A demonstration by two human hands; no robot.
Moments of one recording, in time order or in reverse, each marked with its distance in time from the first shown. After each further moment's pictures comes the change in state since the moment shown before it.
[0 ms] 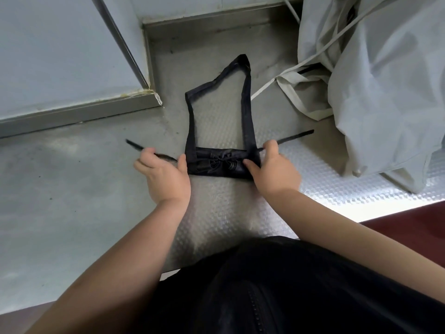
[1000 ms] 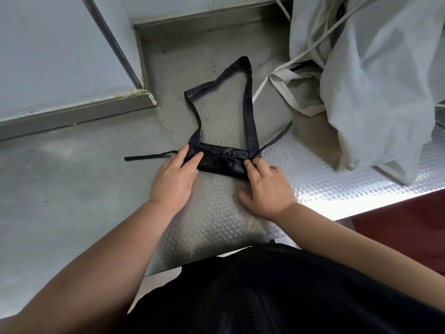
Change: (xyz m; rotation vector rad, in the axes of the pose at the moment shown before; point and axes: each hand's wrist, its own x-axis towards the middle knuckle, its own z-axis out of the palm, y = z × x) left_hand 0.011 -0.033 0.001 0.228 -0.428 0.748; right_hand -0.022 0.031 0.023 -0.340 0.031 -0.519
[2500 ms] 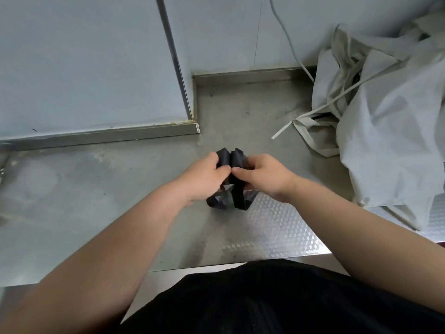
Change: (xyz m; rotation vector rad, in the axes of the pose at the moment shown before) left_hand -0.003 0.074 -0.121 -0.550 -0.236 -0.458; right_hand 0.035 -0.065 -0.120 1.034 -0.338 0.171
